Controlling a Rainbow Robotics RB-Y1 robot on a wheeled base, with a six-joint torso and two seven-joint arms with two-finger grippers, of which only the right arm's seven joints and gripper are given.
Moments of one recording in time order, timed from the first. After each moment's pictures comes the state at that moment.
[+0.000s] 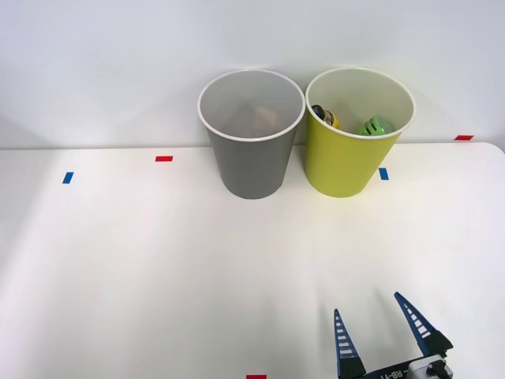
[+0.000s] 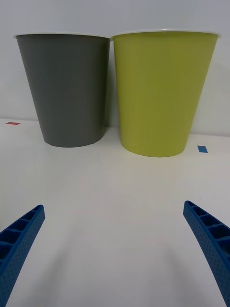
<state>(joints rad) 0.71 -0.25 0.29 -1.77 0.11 -0.64 1.46</state>
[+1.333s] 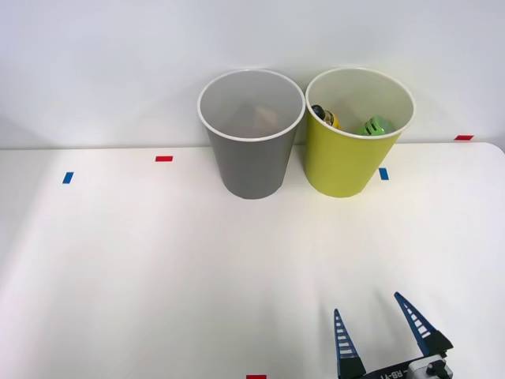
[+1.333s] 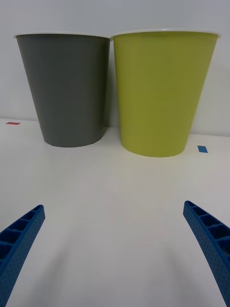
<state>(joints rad) 0.71 -0.25 0.29 -1.77 0.11 -0.64 1.46</state>
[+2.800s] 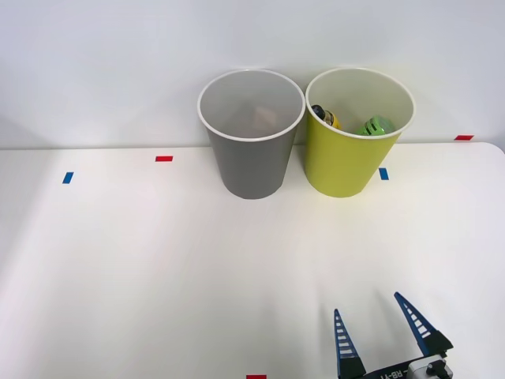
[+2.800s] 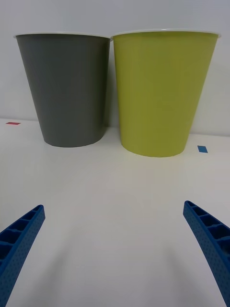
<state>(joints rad) 0.71 -0.25 0.29 -1.77 0.11 -0.64 1.46</state>
